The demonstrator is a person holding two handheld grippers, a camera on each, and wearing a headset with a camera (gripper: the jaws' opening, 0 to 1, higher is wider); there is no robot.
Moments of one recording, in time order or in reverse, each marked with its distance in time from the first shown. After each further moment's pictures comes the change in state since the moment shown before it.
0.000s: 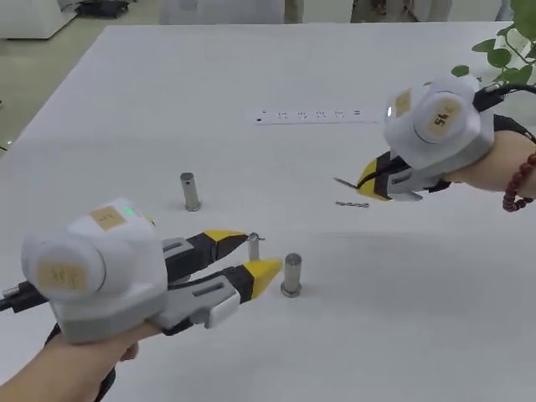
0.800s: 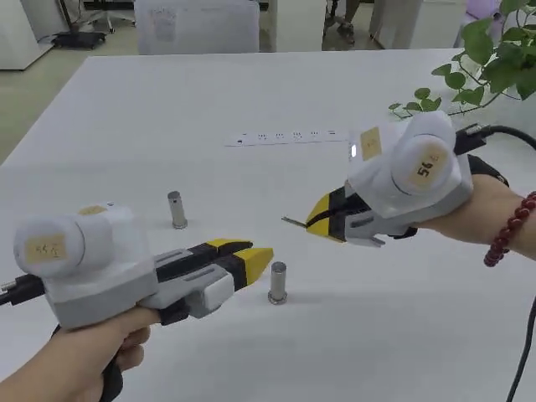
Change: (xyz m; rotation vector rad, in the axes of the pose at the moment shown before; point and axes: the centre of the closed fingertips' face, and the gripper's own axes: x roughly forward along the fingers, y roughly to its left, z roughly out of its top) left arm -0.006 -0.019 0.019 -0.252 -0.055 -0.085; right arm -0.024 0.076 0.064 -0.096 -0.131 0.020
